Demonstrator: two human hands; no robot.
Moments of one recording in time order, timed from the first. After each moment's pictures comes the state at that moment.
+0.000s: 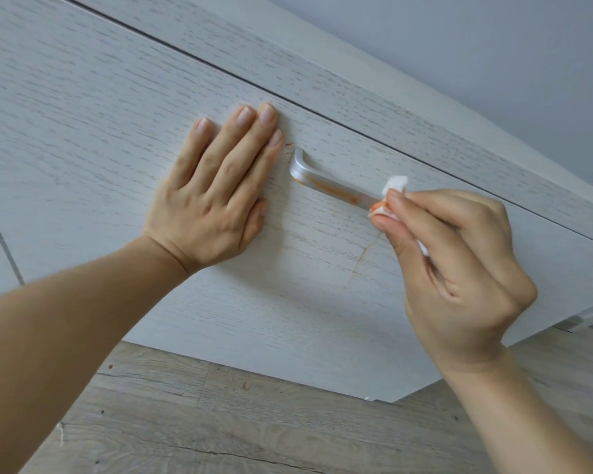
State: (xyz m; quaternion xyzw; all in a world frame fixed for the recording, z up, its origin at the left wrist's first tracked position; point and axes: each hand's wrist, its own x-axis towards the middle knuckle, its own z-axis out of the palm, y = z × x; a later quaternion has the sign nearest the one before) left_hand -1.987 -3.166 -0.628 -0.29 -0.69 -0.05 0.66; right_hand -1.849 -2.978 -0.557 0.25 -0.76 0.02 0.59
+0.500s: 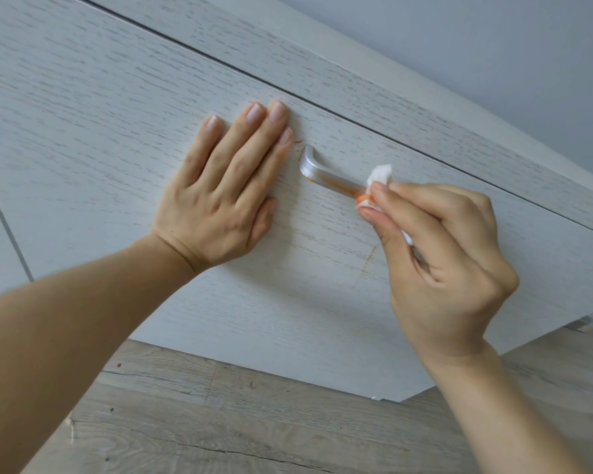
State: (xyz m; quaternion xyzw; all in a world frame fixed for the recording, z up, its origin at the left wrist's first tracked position) left_hand -1.987 -3.166 -0.629 -0.29 -0.69 -0.05 0.66; right_hand -1.859 -2.994 -0.566 0.23 -0.76 0.05 0.60
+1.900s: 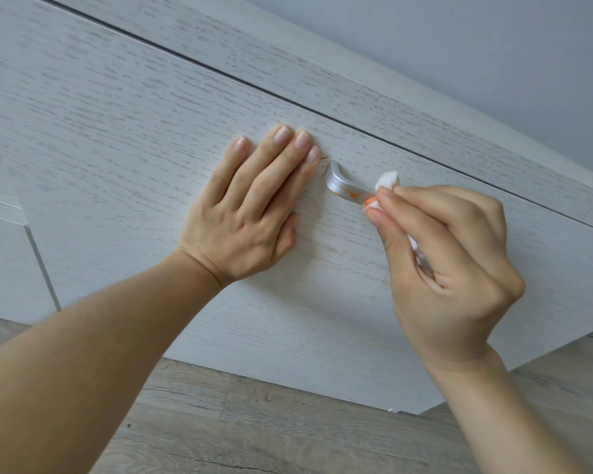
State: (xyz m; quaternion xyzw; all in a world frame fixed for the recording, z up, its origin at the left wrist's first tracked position) left_hand -1.991 -3.164 -0.631 -0.30 -0.67 -0.08 0.68; right_hand -1.866 -3.013 -0.567 0.22 -0.75 0.04 0.62
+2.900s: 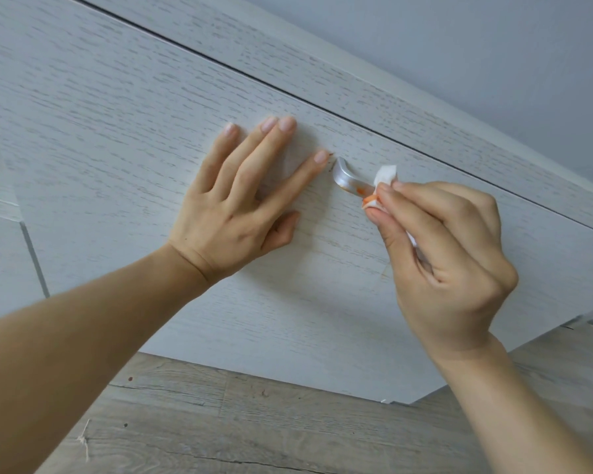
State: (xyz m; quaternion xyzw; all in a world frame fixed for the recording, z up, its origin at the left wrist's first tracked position) left_hand -1.989 -3.178 -0.627 -0.31 -0.67 -0.12 0.66; right_hand -1.861 -3.013 -0.565 0.23 -0.76 0.00 0.60
